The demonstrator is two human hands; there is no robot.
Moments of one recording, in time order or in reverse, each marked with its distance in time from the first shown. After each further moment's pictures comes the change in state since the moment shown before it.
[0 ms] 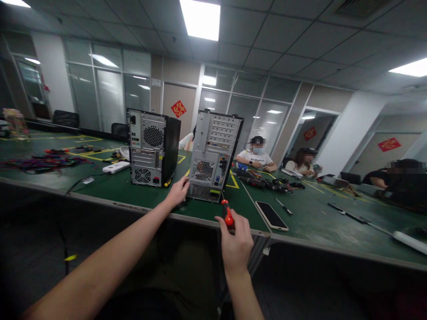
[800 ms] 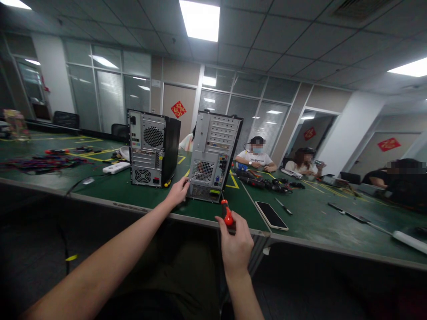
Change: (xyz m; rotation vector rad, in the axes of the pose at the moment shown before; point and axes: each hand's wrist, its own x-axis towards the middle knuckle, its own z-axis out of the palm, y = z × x) left_hand 0.001 -0.001 0.000 -0.017 -0.005 0.000; right_hand -0.006 0.004 0.001 0.040 -0.008 0.087
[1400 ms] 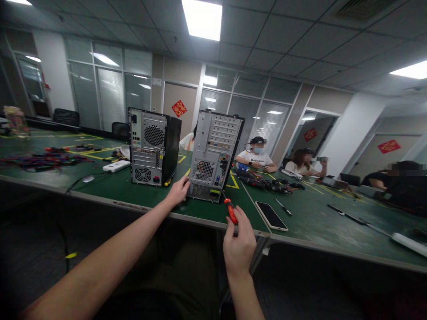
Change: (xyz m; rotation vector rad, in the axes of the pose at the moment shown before) left_hand -0.002 0.005 -0.003 0.021 -0.012 -0.007; right_hand 0.002 0.002 -0.004 -0.003 0.006 -0.022
